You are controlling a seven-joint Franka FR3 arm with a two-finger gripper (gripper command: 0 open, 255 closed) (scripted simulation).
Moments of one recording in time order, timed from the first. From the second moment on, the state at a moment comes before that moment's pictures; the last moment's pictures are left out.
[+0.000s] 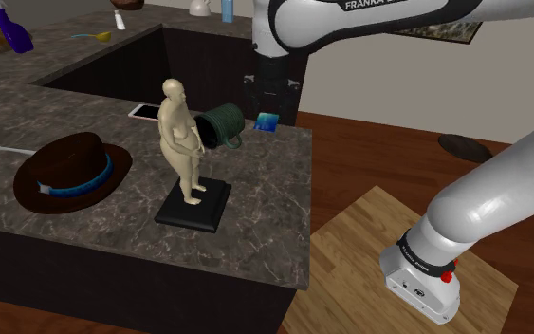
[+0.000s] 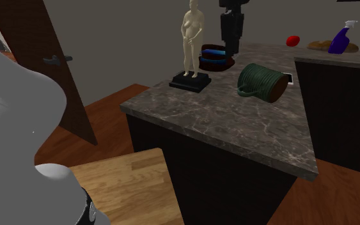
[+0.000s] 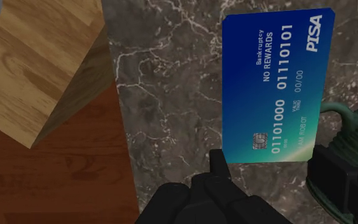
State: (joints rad) arm -0.14 -0.21 0.56 -2.03 -0.04 1.88 1.25
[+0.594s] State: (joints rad) arm -0.14 0.19 0.58 -1.60 -0.25 1.77 1.32
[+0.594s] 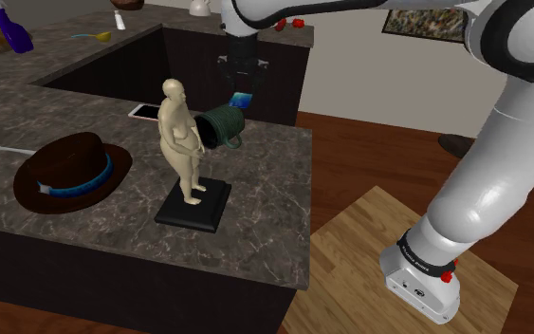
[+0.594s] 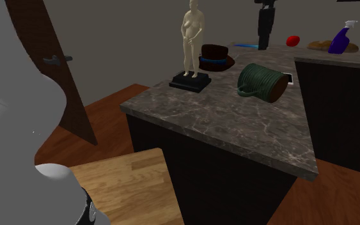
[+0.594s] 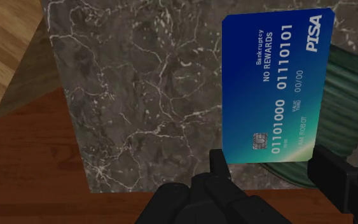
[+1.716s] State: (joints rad) arm -0.03 0.52 0.54 -1.27 -0.41 1.73 1.35
